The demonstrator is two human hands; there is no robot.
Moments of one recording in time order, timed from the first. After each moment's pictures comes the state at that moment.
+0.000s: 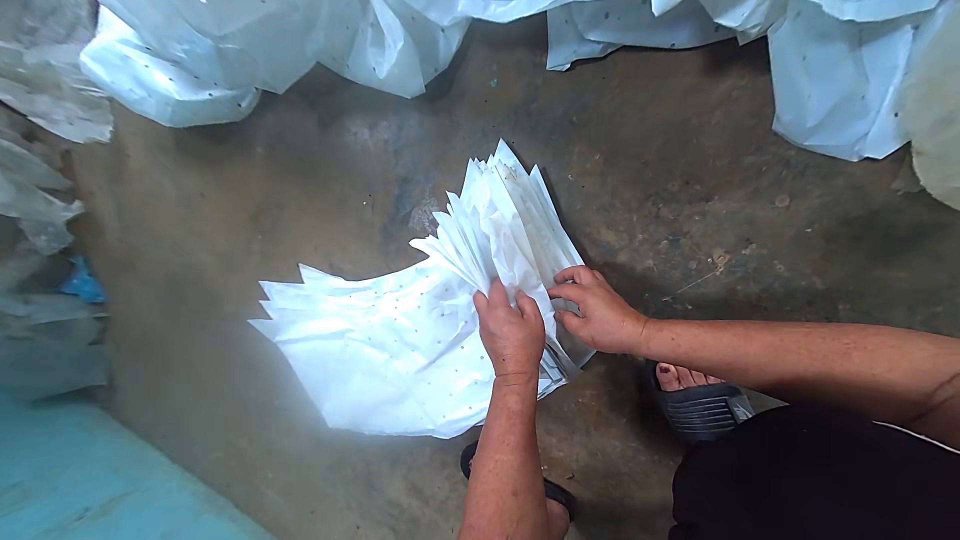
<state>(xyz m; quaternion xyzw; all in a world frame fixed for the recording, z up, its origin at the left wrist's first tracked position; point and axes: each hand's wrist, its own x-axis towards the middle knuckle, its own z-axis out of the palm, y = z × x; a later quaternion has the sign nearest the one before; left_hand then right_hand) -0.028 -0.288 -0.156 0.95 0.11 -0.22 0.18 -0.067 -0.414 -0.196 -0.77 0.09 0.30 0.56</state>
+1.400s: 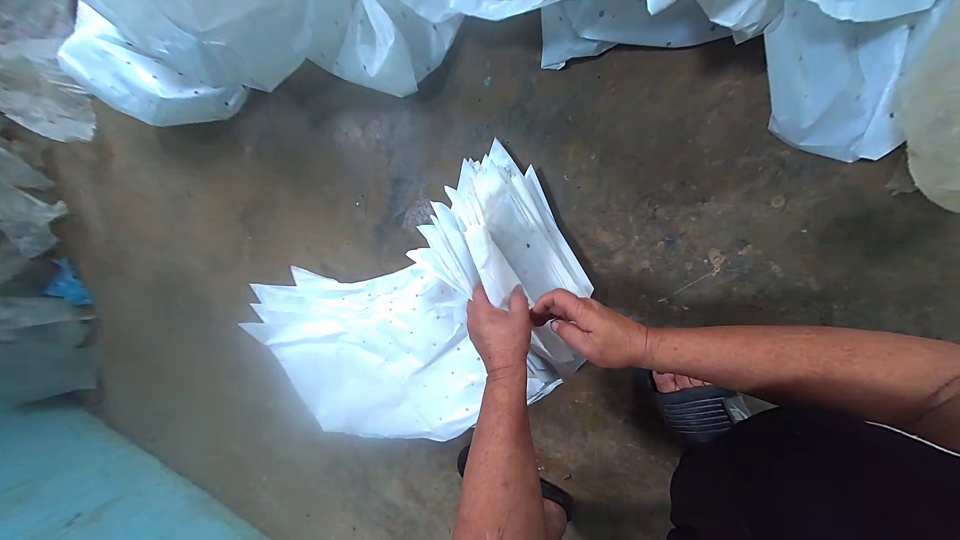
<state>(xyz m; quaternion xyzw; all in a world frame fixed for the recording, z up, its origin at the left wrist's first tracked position) -0.018 -0.282 -0.163 0.92 0.20 -0.23 0.24 -0.075 -0.416 -0.193 -0.65 0.01 0.30 0.70</state>
